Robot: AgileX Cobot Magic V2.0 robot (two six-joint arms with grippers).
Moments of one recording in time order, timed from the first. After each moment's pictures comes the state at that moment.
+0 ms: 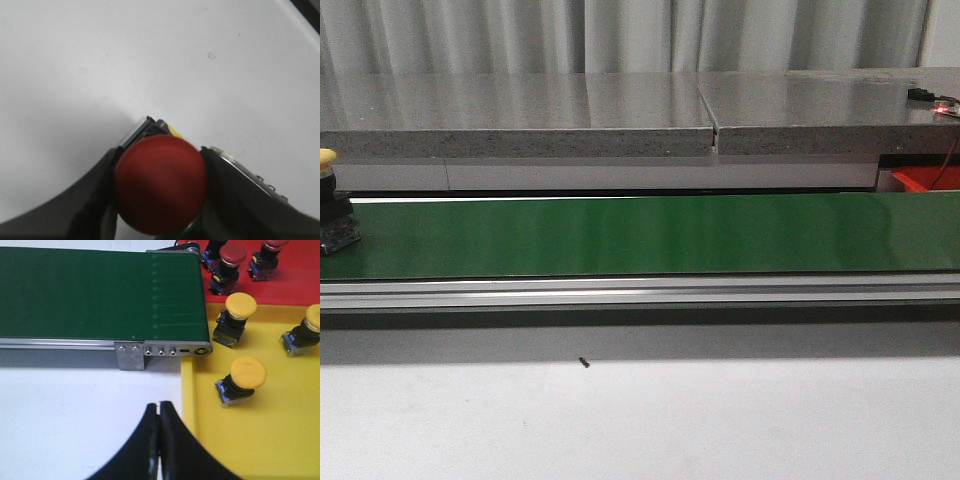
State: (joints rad) left arm 0.44 1.86 -1.44 -0.33 0.74 -0.08; right arm -0.09 0.45 -0.48 0.02 0.71 -0.02
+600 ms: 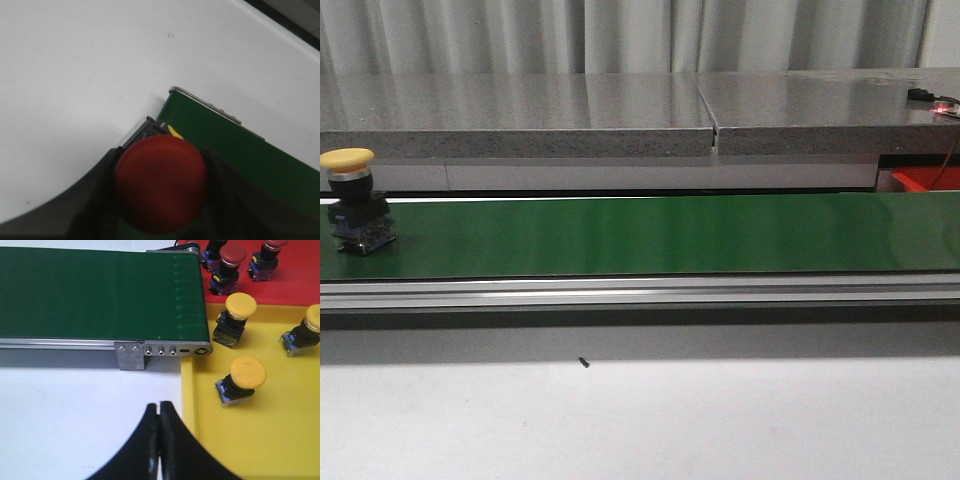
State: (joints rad) left arm 0.40 1.56 -1.27 -0.29 0.80 0.00; right arm -0.09 0.45 -0.48 0.02 0.71 -0.02
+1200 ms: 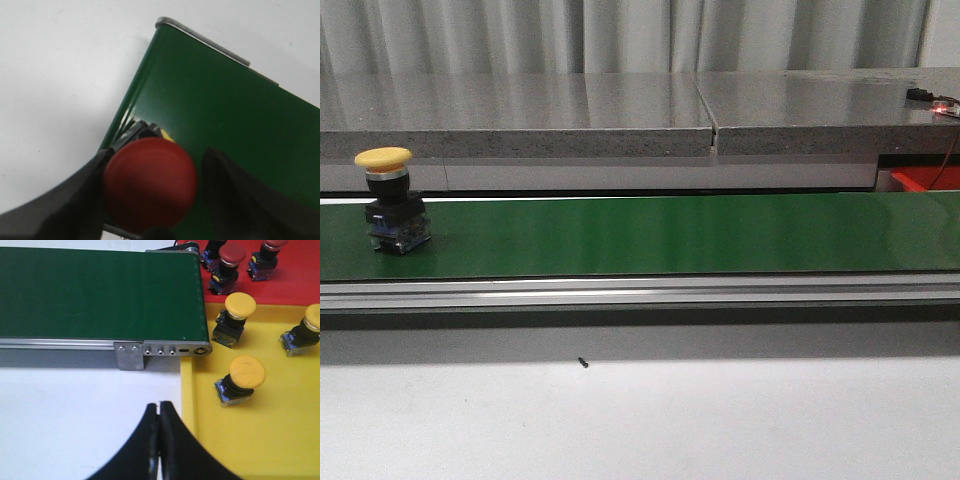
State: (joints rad) left arm 0.35 1.60 -1.17 -0.30 0.80 0.03; right arm -0.09 0.45 -0.48 0.02 0.71 -0.02
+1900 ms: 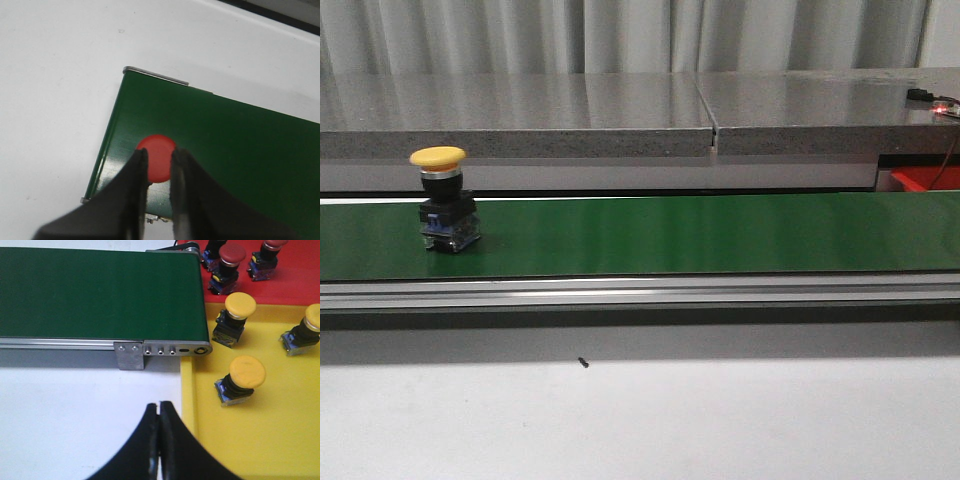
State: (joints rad) left arm 0.32 1.29 -1.13 -0.33 0.83 0.21; right arm -0.09 0.45 -0.48 0.02 0.71 -0.02
